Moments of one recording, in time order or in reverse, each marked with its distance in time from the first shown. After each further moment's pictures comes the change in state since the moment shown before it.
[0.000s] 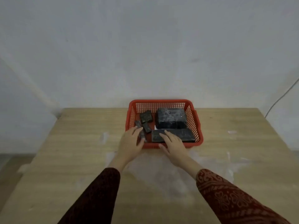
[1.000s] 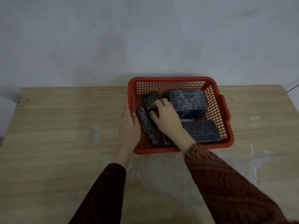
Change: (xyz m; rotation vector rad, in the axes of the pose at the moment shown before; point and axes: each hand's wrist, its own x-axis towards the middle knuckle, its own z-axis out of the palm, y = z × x) left_hand 0.096 -0.068 0.044 -0.596 0.172 -0.248; right_hand 0.153 -0.053 0.004 0.076 0.124 0.130
